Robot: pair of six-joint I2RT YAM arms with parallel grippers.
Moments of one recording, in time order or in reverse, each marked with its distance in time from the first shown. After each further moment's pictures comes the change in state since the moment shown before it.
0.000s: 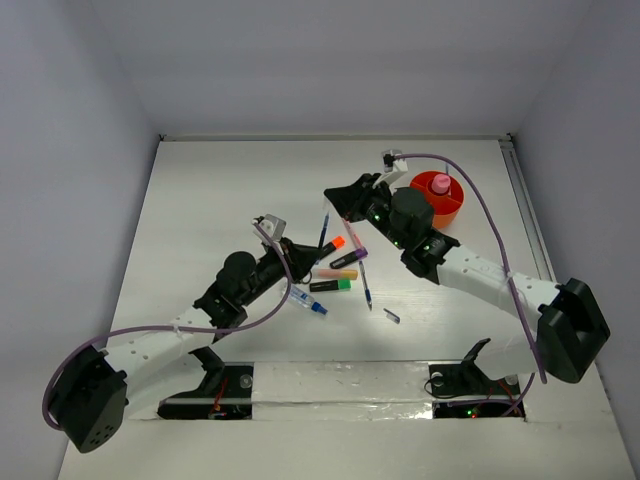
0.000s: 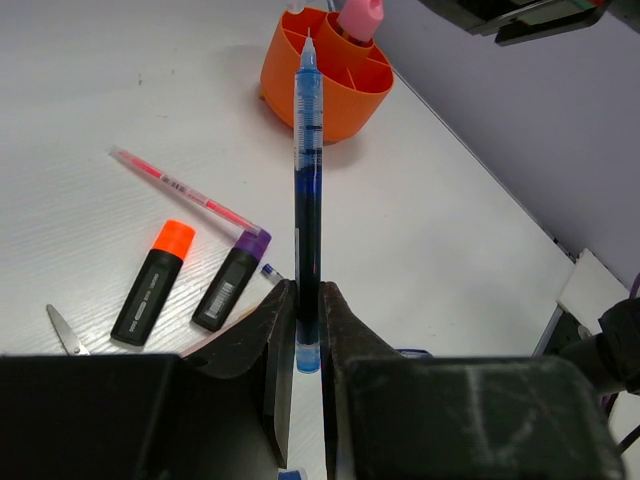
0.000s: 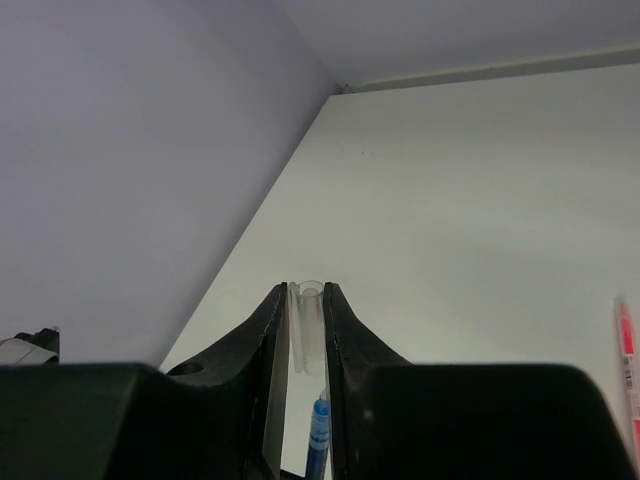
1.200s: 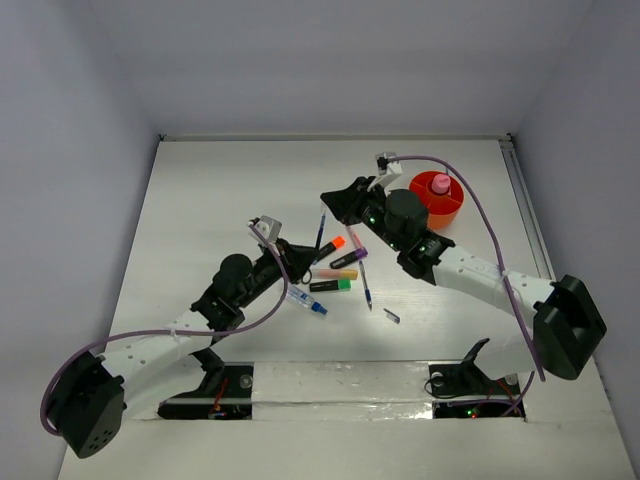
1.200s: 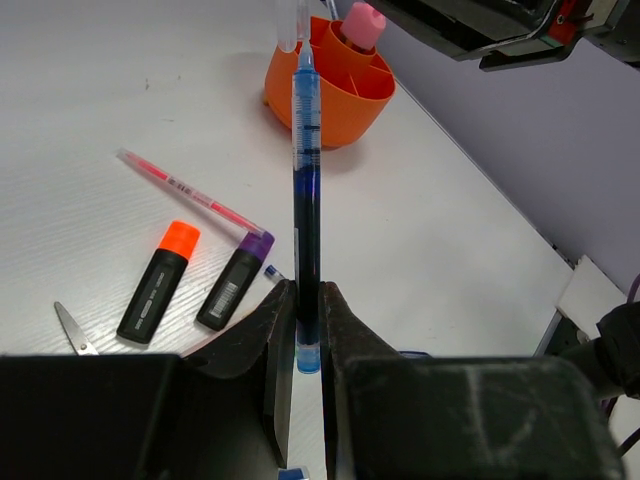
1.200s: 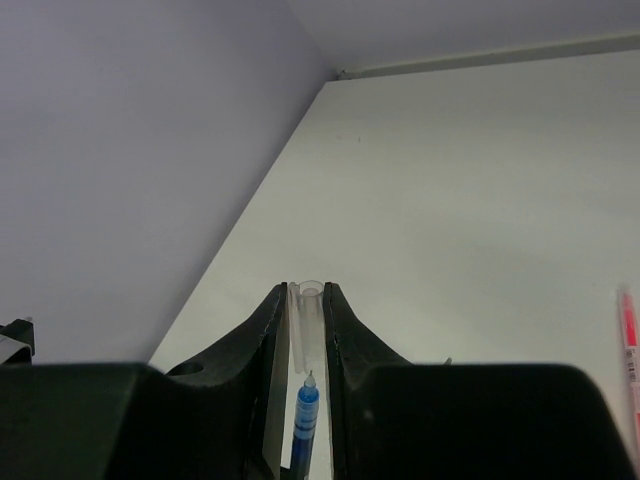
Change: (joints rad) left arm 0.013 -0.027 -0.019 0.002 0.000 -0.007; right arm 0.021 0.019 0.000 -0.001 0.011 -0.014
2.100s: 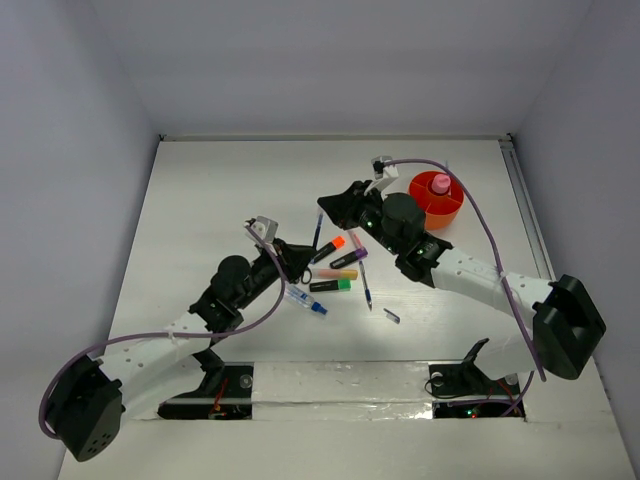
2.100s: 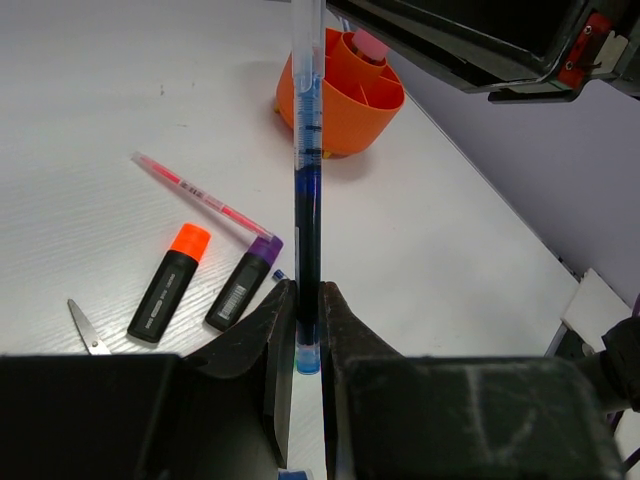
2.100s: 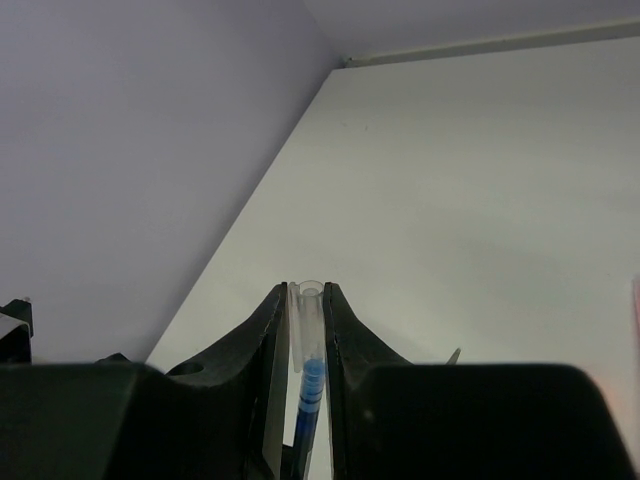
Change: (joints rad) left arm 0.006 -0.022 -0.011 -0.001 -0.030 -0.007; right arm 0.024 0.002 -0.011 0.003 0.005 0.001
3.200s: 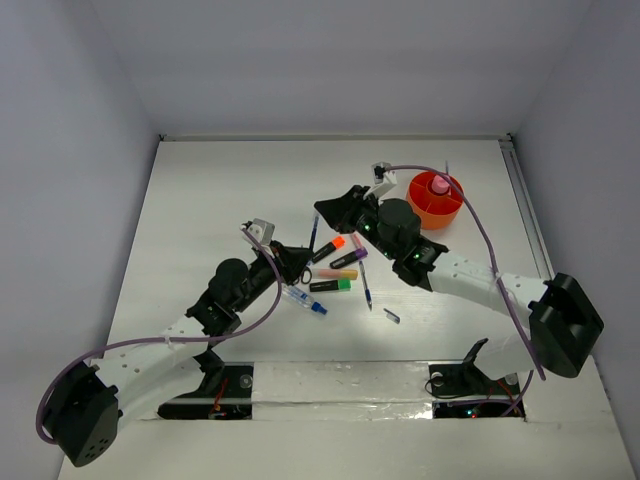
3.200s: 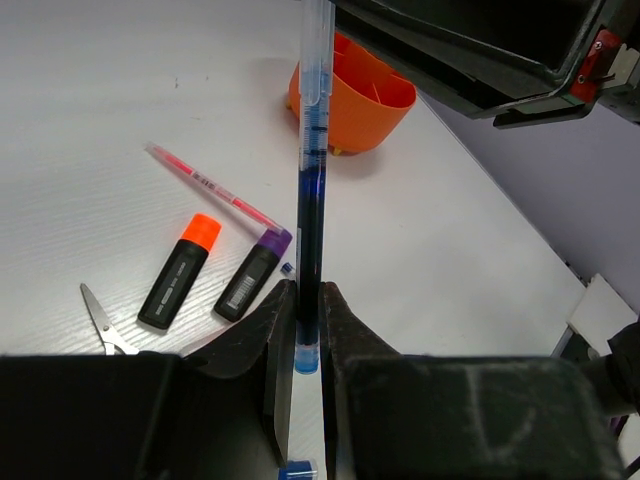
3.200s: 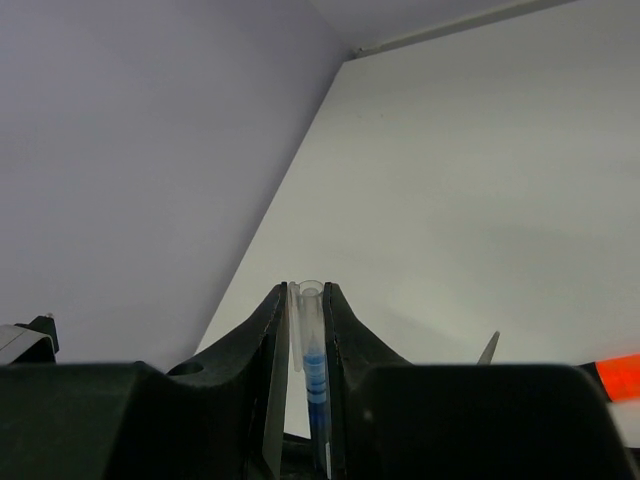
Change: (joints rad) left arm 0.000 -0.044 -0.019 -0.031 -0.030 -0.008; right arm 0.029 0.012 -0.036 0.046 0.006 0.131
